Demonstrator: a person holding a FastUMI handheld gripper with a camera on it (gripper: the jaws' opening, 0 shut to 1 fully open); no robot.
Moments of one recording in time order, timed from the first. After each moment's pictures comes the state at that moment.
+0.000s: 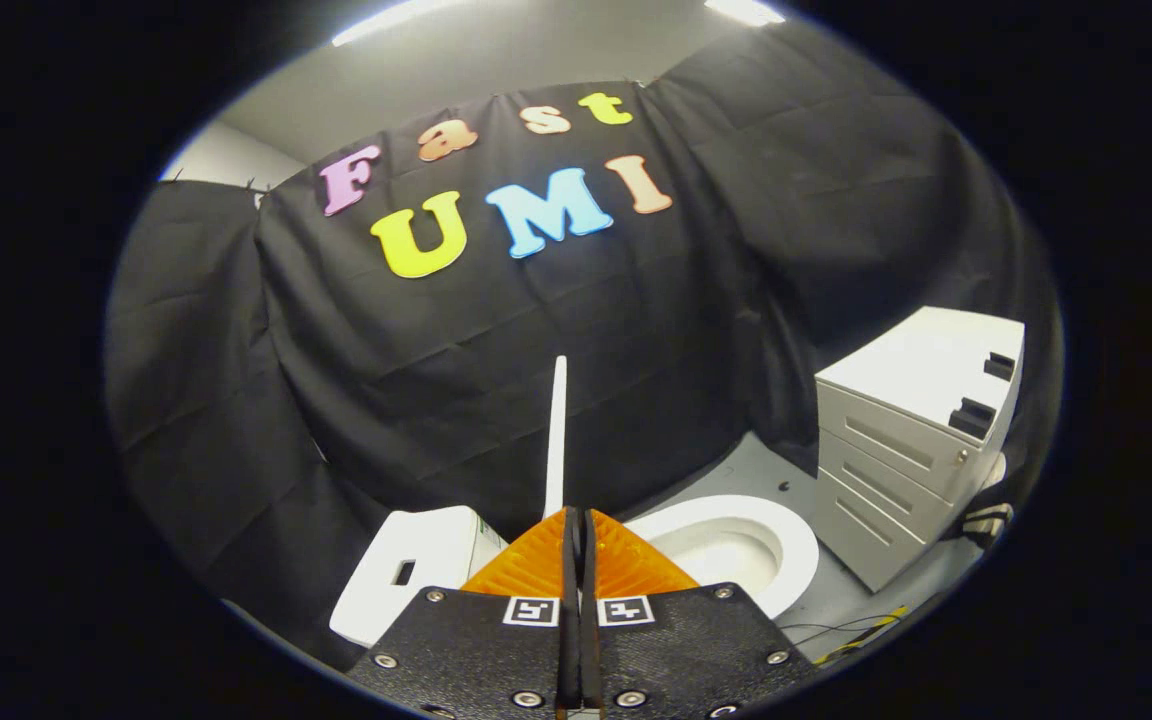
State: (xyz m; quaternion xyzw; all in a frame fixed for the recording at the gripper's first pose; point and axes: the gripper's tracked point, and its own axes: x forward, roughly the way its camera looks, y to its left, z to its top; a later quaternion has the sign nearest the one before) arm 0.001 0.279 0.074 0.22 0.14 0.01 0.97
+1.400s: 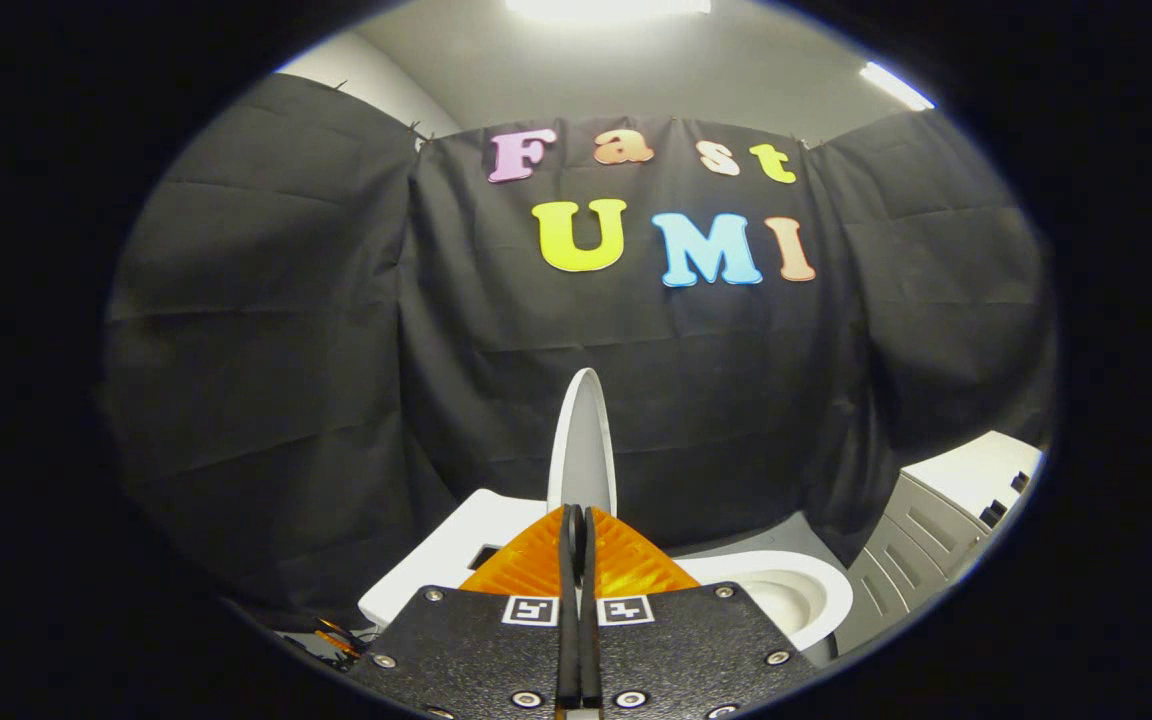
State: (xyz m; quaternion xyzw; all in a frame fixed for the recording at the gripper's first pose) arm -0.021 0.433 0.119 0.07 0.06 0.12 0.99
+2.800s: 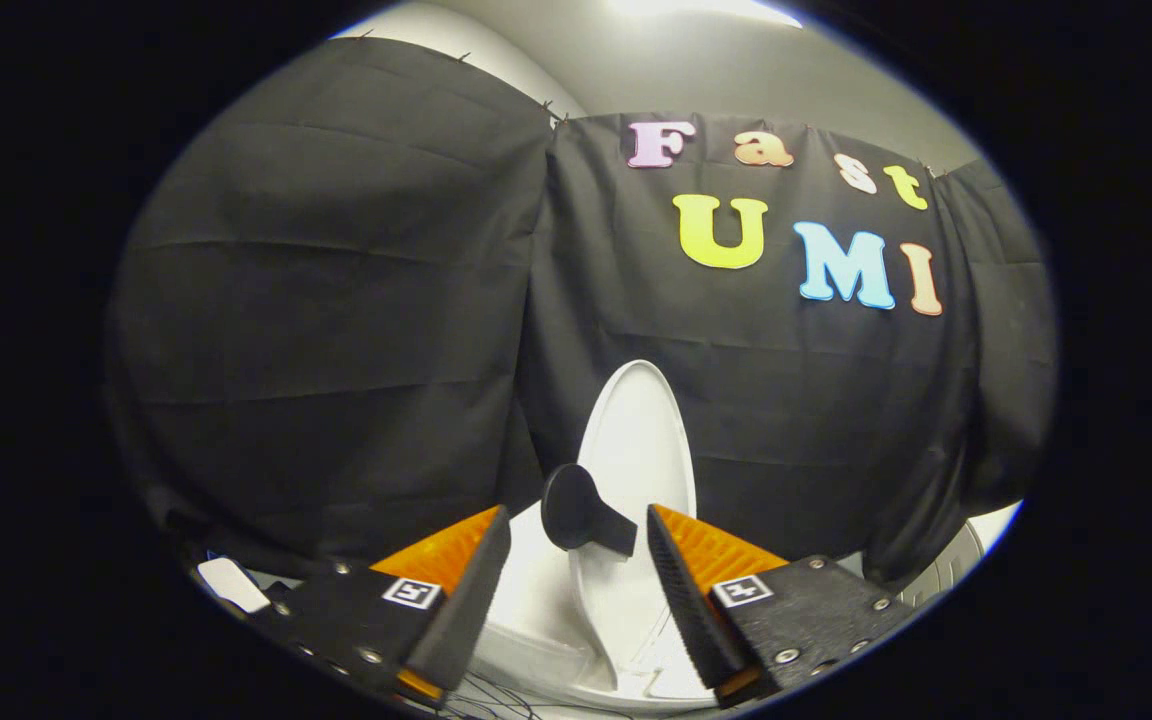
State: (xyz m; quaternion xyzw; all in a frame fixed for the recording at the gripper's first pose) arm -0.039 0.505 0.104 0.00 0.05 0.28 0.96
